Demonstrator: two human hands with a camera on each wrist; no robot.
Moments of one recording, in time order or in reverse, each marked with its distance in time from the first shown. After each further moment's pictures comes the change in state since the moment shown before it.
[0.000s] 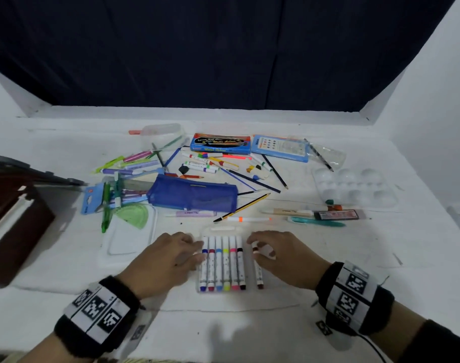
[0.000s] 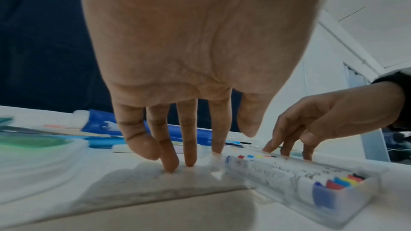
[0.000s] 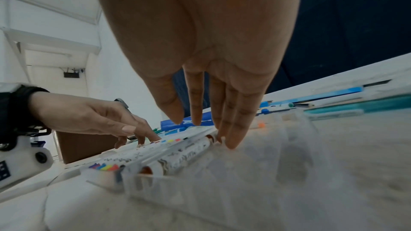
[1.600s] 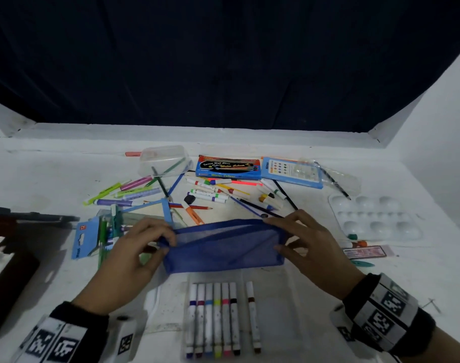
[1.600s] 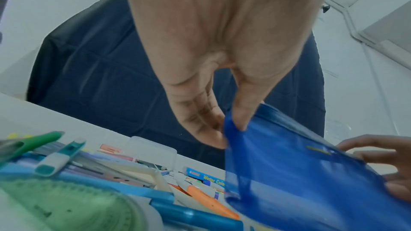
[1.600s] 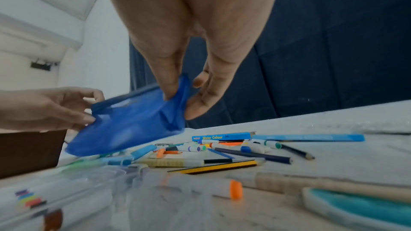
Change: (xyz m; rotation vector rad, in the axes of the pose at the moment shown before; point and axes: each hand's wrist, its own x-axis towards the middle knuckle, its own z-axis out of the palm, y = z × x) left_hand 0.033 -0.071 -0.081 -0.303 0.431 0.210; right_hand 0.069 -0.002 -0.041 0.037 0.369 -0.182
